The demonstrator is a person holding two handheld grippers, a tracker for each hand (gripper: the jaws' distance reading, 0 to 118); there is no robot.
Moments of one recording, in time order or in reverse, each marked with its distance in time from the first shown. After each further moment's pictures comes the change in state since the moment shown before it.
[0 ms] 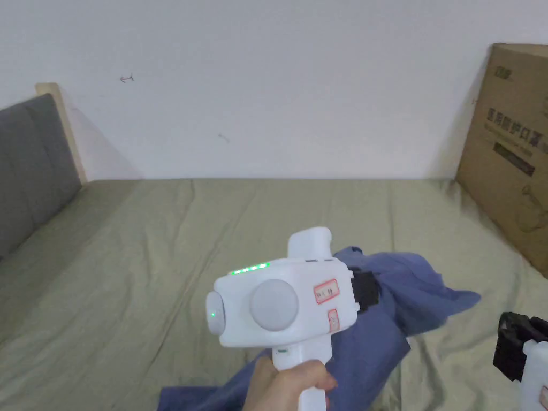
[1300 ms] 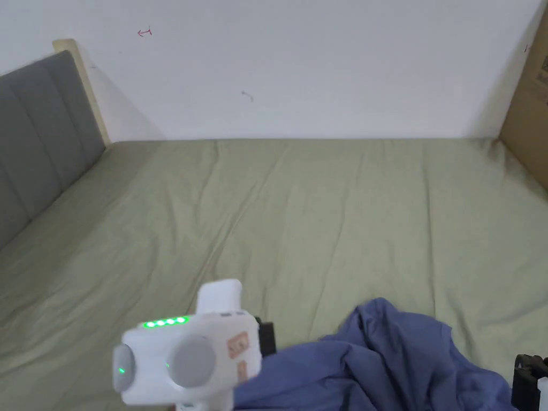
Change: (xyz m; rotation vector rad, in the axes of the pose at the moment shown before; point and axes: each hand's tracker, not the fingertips) left arm -0.141 -0.035 0.080 -0.057 0.411 0.106; right arm -0.017 -0.058 -0.054 -0.267 0.054 0.055
